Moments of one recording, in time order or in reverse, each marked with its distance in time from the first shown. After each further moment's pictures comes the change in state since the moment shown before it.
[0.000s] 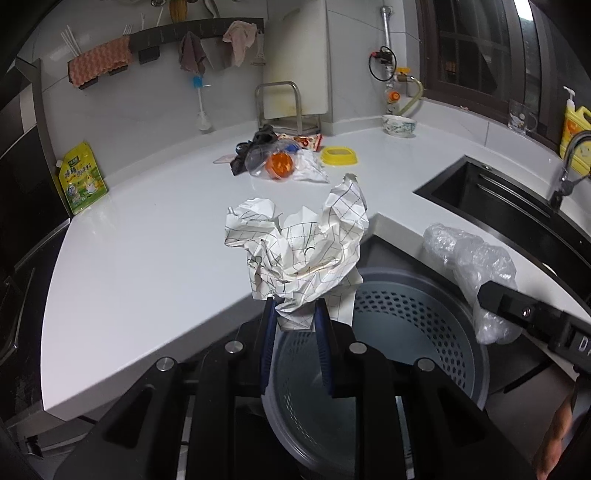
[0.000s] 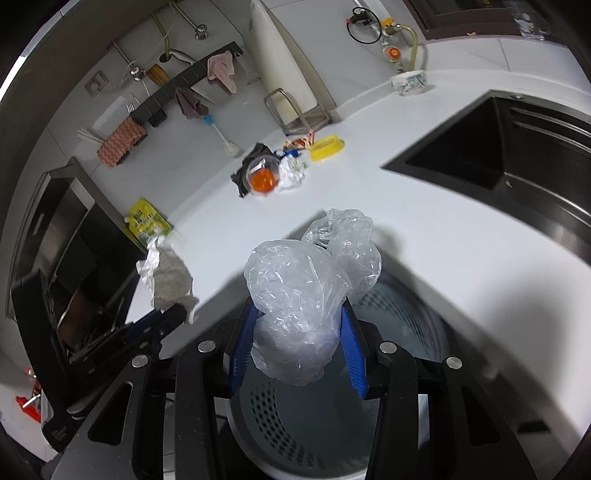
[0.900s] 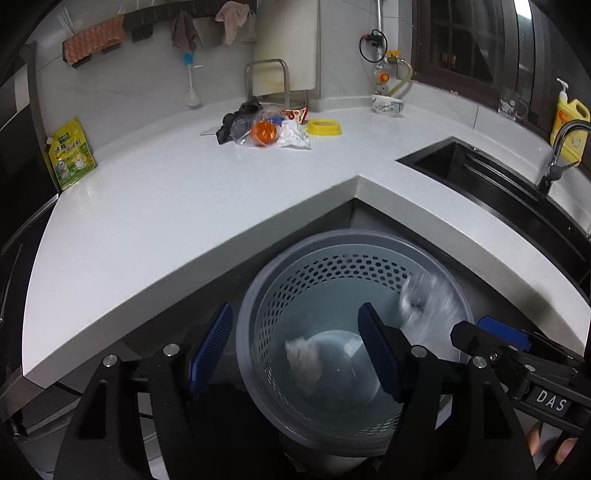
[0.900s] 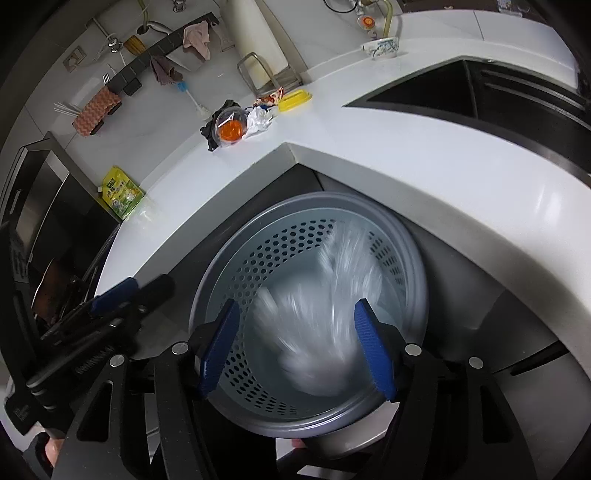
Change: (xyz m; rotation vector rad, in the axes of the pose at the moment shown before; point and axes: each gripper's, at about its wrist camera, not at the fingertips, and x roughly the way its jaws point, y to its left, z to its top) left arm -0.003 -0.006 -0.029 -0.023 0.062 -0.045; right arm 0.005 -0.016 -0.047 0.022 0.087 -0.093
